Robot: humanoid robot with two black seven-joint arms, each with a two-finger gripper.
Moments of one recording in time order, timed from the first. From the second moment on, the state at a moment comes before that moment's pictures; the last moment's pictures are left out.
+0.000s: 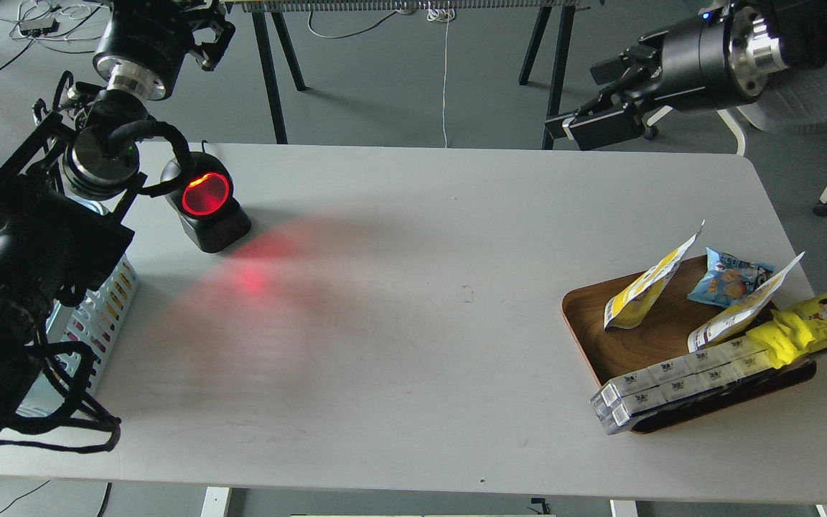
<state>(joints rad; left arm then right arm) -0.96 0.23 -1.01 -0.56 -0.10 -0.38 -0.19 2.03 -0.68 -0.73 1.34 -1.36 0.24 0.49</state>
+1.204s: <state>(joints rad) -0.96 0.25 -1.01 -0.55 -0.09 -0.39 -0.19 2.03 -0.74 -1.01 1.47 -1.74 0.12 0.49</state>
